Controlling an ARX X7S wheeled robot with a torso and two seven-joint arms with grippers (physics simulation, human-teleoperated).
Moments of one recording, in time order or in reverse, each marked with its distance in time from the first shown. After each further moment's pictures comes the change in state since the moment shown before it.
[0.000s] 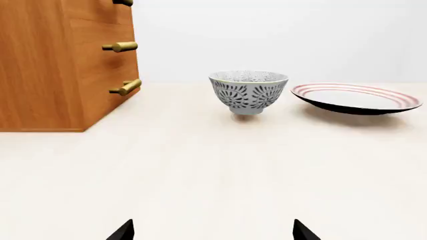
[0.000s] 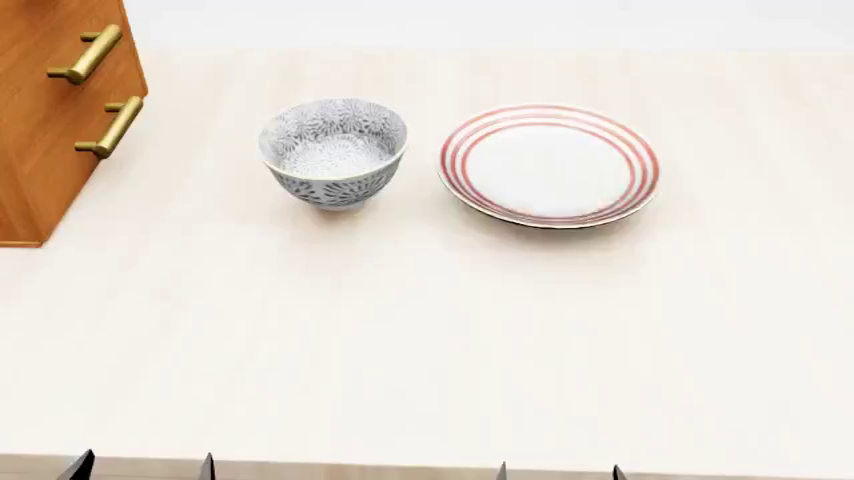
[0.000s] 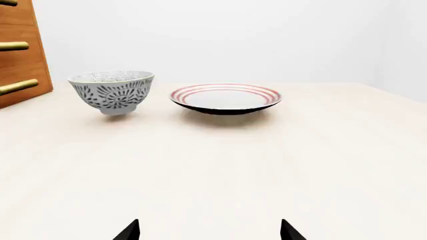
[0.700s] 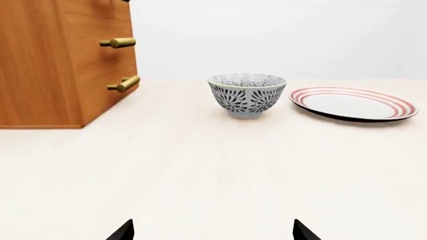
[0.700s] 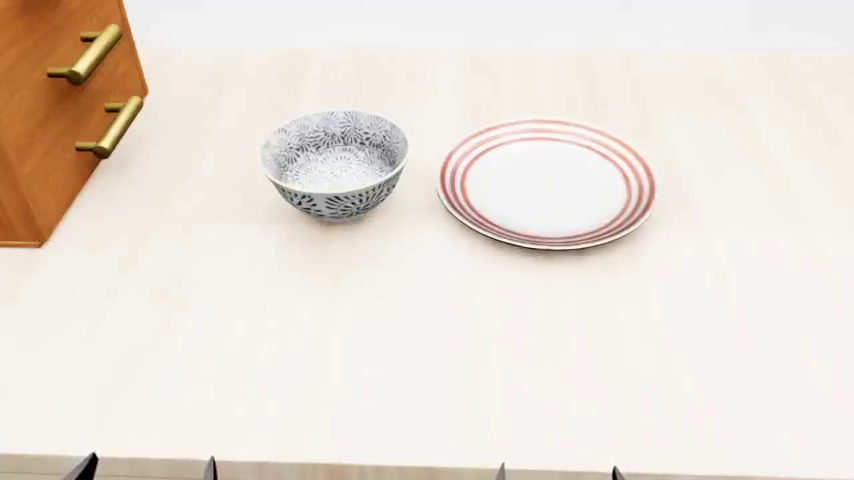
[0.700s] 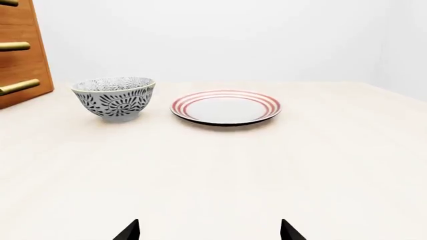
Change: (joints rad) left arm -0.005 -0.054 0.065 -0.019 -0.052 0.007 -0.060; right arm -0.005 0.055 -0.065 -0.014 0.058 0.009 0.065
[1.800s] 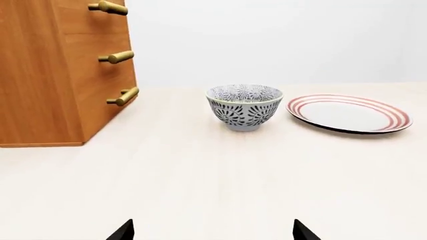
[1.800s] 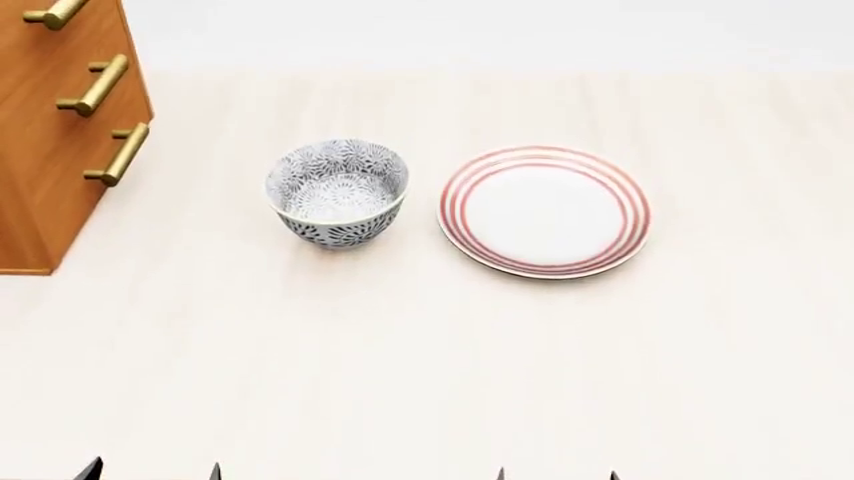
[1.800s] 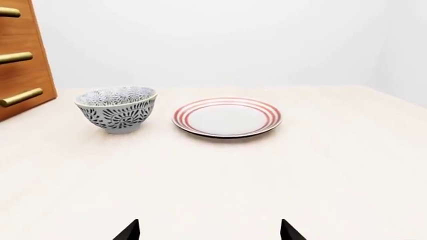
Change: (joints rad) left arm -0.004 -0.066 0.088 -0.019 -0.052 0.017 -0.077; right arm 0.006 0.066 -0.077 0.014 0.077 -0.003 0.071
